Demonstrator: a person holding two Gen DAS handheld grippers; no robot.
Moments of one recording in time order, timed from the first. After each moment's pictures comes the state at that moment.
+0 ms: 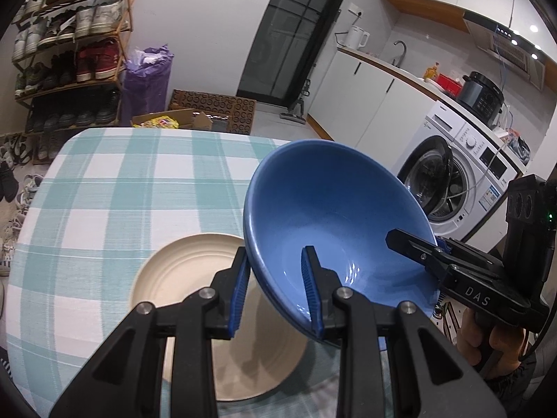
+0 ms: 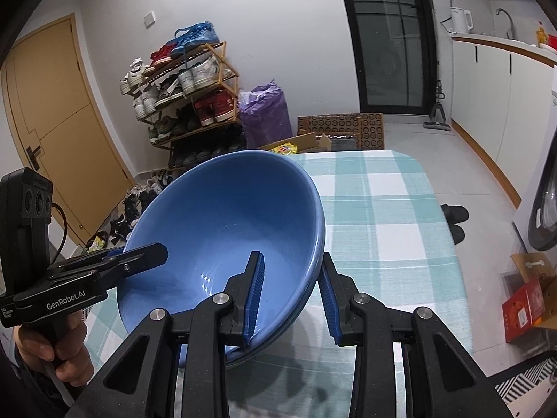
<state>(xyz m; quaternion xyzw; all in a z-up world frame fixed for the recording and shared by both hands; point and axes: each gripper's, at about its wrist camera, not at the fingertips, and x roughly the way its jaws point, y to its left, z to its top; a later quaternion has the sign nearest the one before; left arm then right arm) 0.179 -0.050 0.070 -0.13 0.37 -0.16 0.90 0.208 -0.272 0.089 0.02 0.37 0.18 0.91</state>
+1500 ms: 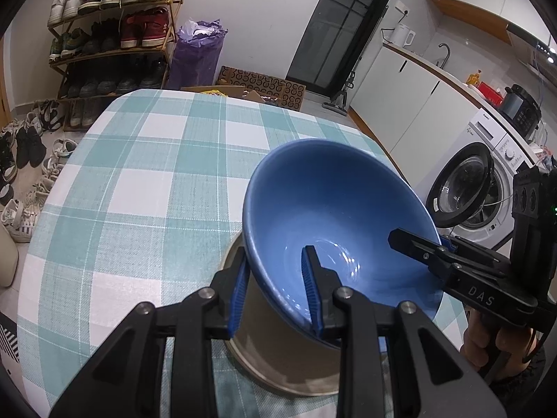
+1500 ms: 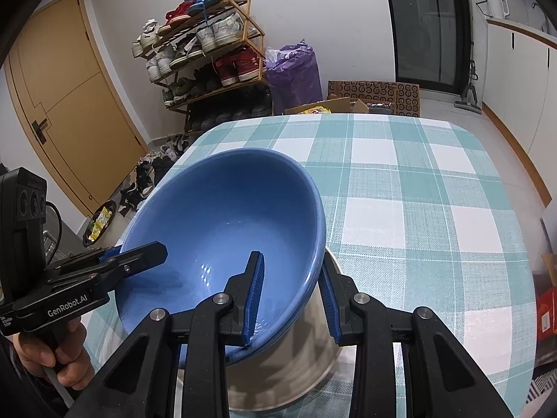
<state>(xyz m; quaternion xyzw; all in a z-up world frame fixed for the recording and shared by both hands) 0.194 0.023 0.007 -0.15 0.41 -0.10 0.89 0.255 -0.187 0.024 0.00 0.43 0.21 0.88</state>
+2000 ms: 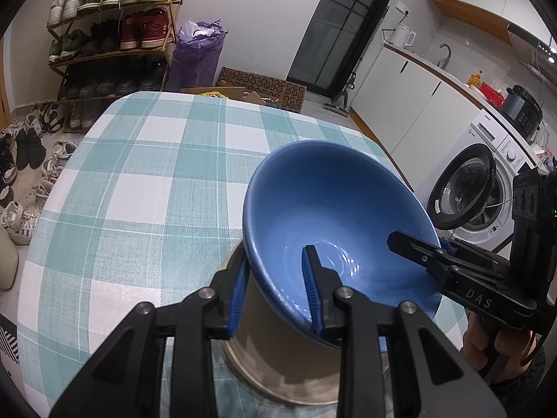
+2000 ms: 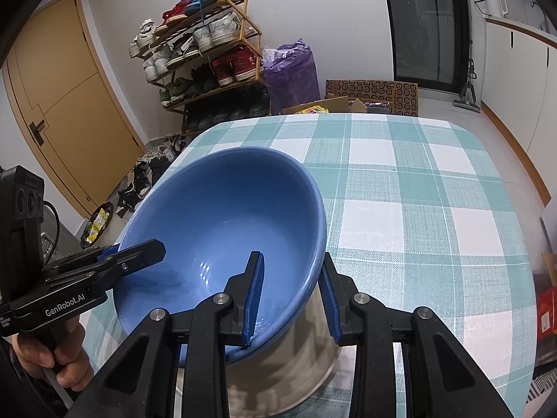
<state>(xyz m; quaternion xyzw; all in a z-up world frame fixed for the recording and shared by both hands) 0.202 0.023 0.007 -0.15 0.41 -0.10 0.89 0.262 -0.188 0.022 0.00 0.43 0.21 0.88</state>
